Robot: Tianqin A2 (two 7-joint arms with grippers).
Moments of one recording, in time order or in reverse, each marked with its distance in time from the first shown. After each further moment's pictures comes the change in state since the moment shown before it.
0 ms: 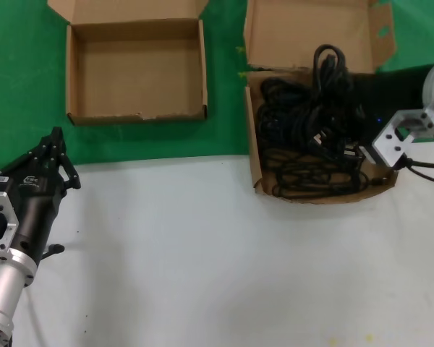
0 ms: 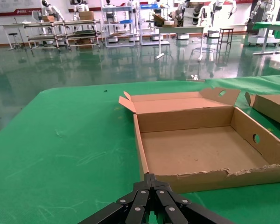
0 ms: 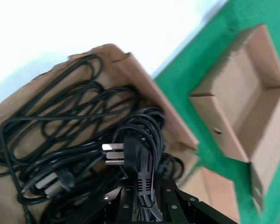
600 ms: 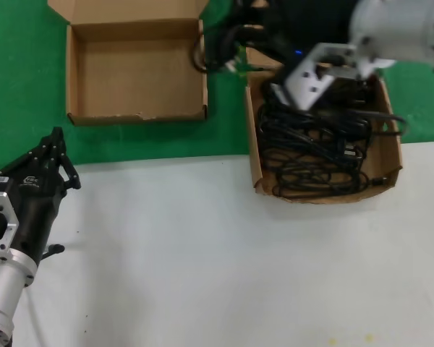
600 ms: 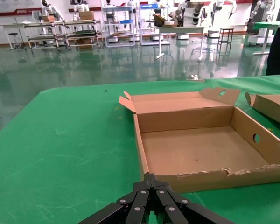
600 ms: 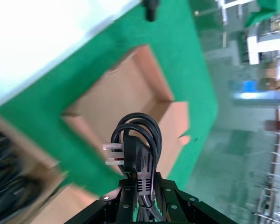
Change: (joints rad) left arm 0.000 0.000 0.000 0.000 0.000 0.000 0.000; right arm 0.090 -0.172 0.013 0.181 -0.145 0.020 0.228
